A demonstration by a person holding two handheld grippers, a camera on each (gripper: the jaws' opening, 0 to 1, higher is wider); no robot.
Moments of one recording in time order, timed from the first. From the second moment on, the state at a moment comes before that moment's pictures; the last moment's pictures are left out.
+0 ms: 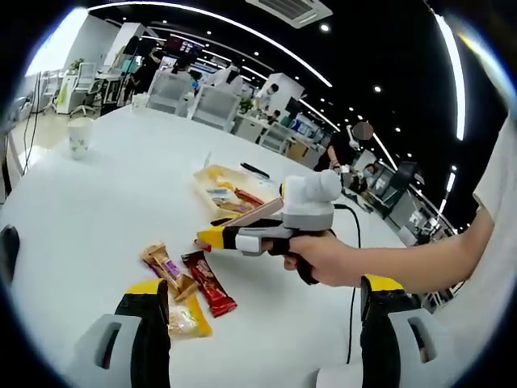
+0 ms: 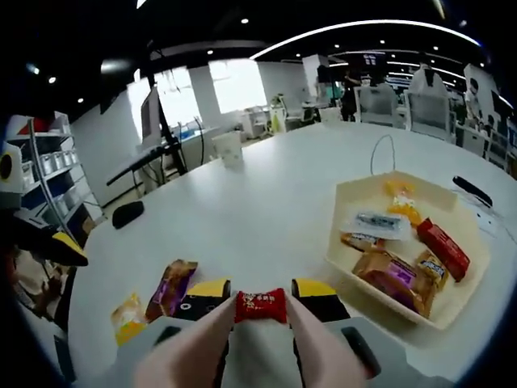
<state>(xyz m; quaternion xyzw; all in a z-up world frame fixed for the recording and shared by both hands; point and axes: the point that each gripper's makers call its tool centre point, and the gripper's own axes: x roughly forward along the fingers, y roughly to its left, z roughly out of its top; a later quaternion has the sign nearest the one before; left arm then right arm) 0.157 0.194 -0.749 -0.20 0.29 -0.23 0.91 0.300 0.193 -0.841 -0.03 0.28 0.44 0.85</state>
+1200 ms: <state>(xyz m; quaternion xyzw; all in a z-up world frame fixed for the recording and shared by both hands) 0.147 0.181 -0.750 -0.20 0.30 -0.25 0.90 0.306 0.193 -0.843 -0.09 0.29 0.49 0.82</state>
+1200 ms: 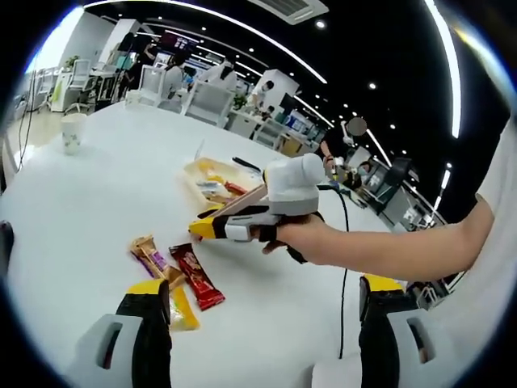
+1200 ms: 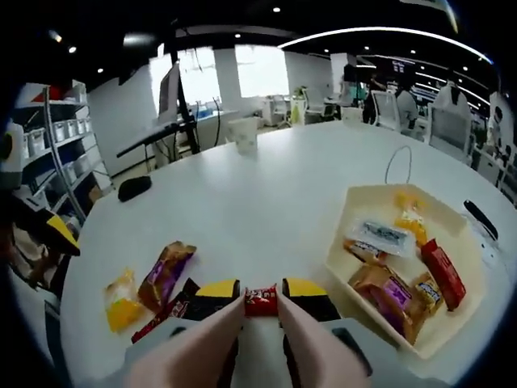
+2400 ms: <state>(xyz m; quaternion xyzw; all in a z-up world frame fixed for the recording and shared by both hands) 0.155 0.177 -0.713 -0.18 0.26 -0.25 0.91 0.274 0.178 -0.797 0.02 0.29 0.49 0.82</state>
